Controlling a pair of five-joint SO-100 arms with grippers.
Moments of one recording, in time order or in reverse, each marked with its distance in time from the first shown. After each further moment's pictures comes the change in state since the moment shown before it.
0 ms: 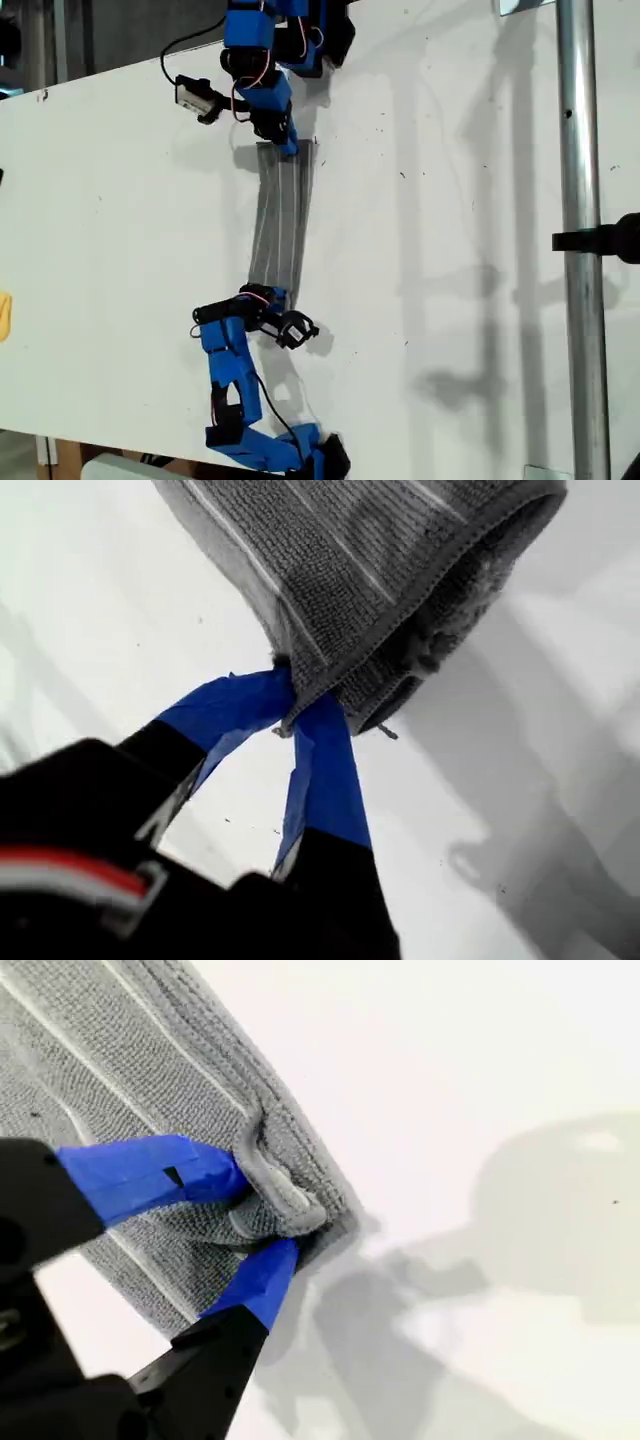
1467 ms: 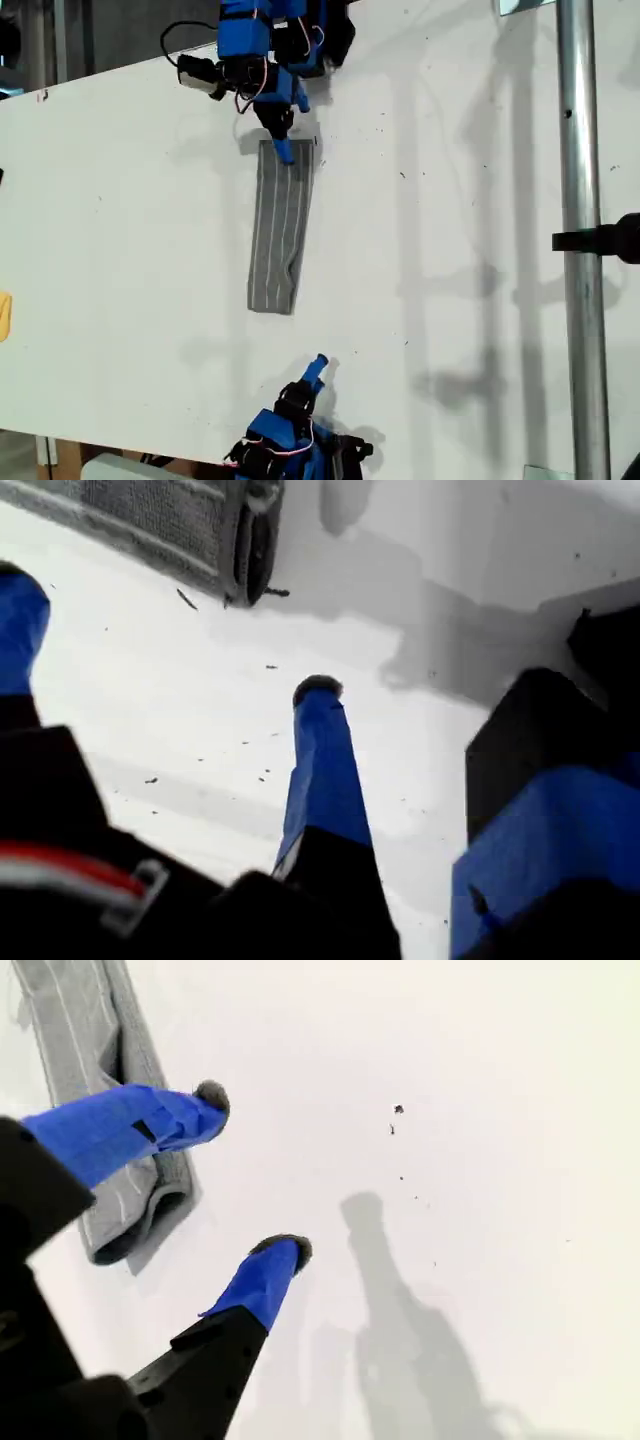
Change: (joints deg) arm 0 27.5 101.2 88.7 -16.0 -26.7; arm 1 -3.0 -9.4 -13.0 29.1 18.6
